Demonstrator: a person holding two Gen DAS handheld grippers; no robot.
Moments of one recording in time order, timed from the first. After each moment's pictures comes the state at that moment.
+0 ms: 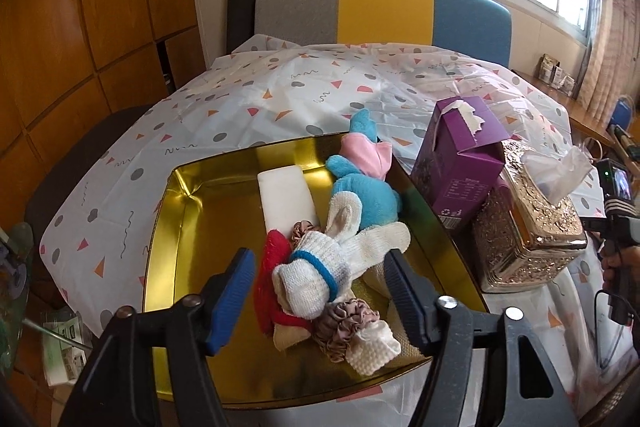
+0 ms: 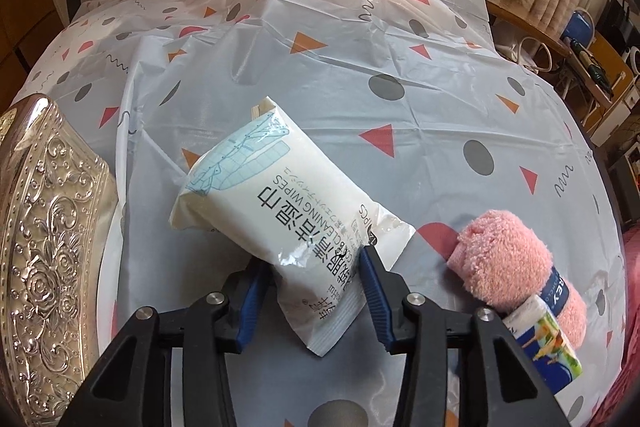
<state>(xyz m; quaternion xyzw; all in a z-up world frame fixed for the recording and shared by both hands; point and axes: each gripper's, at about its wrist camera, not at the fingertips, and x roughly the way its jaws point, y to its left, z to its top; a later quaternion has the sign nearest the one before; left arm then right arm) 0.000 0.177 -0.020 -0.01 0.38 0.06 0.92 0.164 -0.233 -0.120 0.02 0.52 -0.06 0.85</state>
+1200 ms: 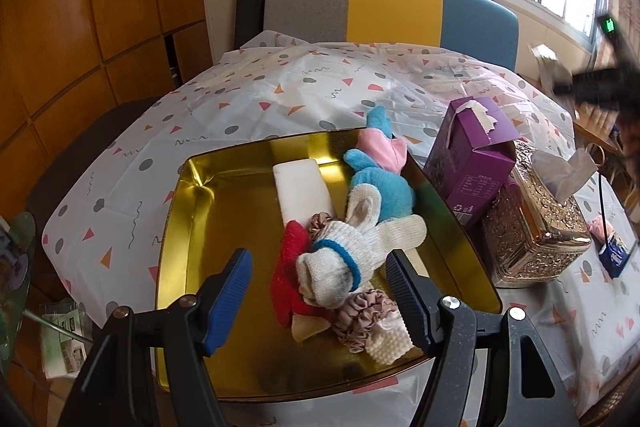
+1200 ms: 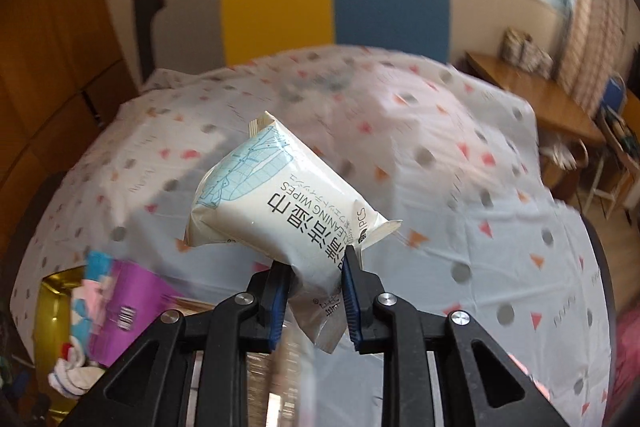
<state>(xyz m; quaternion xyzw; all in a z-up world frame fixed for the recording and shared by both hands) -0.009 0.197 -0.024 -0.03 0.38 0.07 0.92 0.213 -0.136 0.052 0.02 0.40 0.05 0.91</state>
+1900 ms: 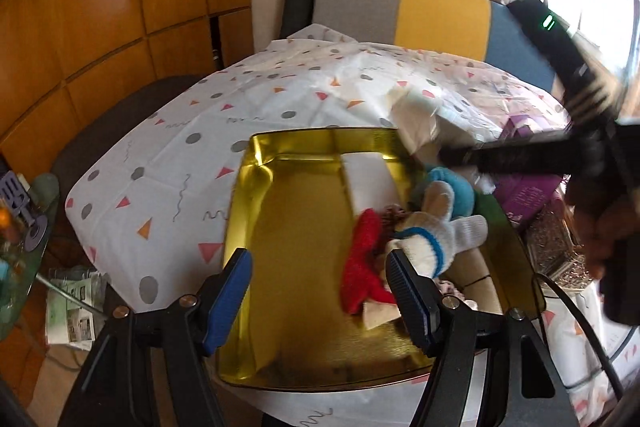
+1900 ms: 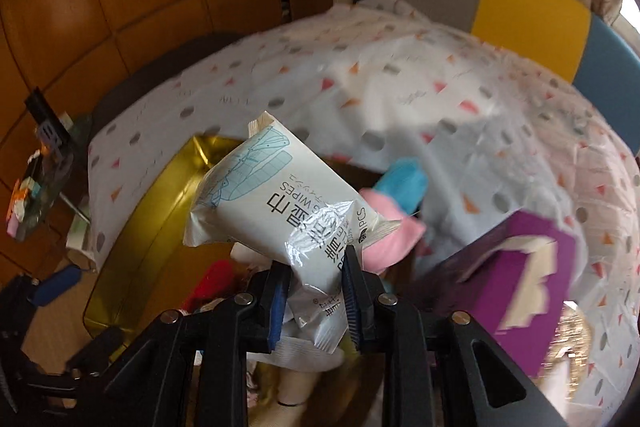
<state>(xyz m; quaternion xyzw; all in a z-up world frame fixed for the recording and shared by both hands) -0.029 0.251 -0.032 -0.07 0.38 0.13 0.91 0.144 0.139 -0.022 -0.15 0.46 0.32 0.82</state>
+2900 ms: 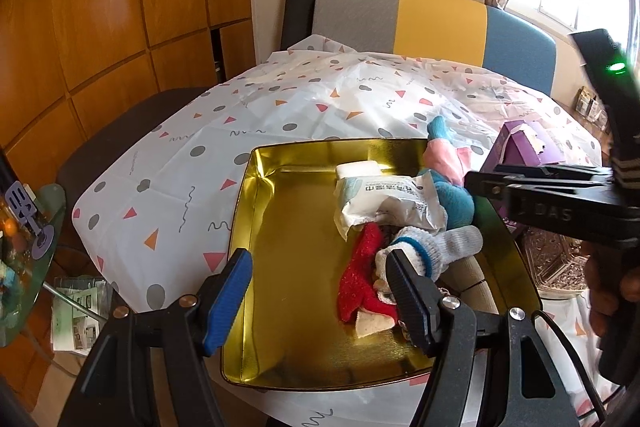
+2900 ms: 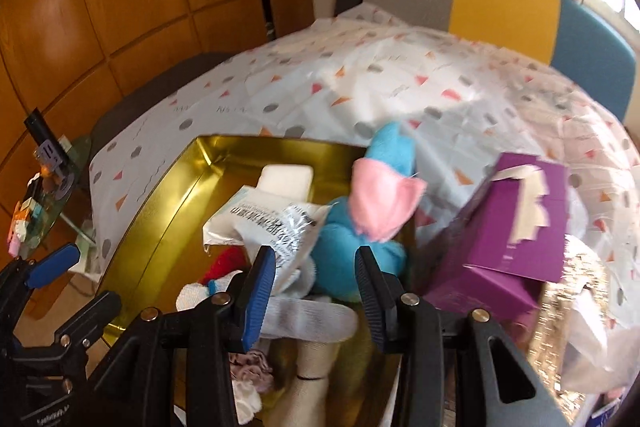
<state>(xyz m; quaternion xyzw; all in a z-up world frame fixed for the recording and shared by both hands) -0.034 0.241 -0.022 -0.05 0.36 0.13 0.92 0.099 0.107 -0.020 -0.10 0.41 0.29 0.86</state>
